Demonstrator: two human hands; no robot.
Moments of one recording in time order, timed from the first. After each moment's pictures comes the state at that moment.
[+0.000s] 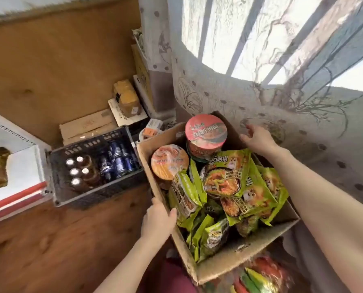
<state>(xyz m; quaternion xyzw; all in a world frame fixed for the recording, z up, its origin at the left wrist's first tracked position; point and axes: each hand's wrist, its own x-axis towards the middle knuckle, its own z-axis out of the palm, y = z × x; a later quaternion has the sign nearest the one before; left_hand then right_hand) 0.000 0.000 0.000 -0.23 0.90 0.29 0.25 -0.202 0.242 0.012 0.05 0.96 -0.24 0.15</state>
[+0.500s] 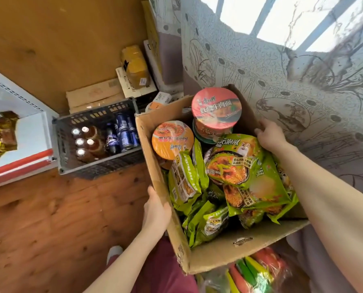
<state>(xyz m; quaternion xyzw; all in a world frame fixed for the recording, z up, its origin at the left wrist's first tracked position) 0.016 0.016 -0.048 -0.38 0.80 0.38 0.25 -0.203 0.252 -0.045 0.09 0.95 -0.22 0.19</state>
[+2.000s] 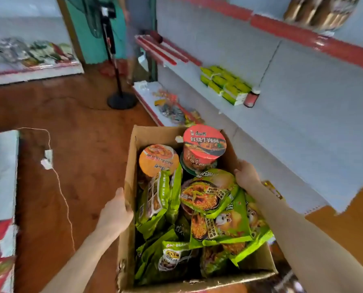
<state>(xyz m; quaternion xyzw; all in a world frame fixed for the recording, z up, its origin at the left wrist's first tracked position) 0.593 -0.639 0.106 -0.78 0.54 0.30 -0.10 0.280 -0.759 0.094 -0.53 0.79 -0.17 0.27</state>
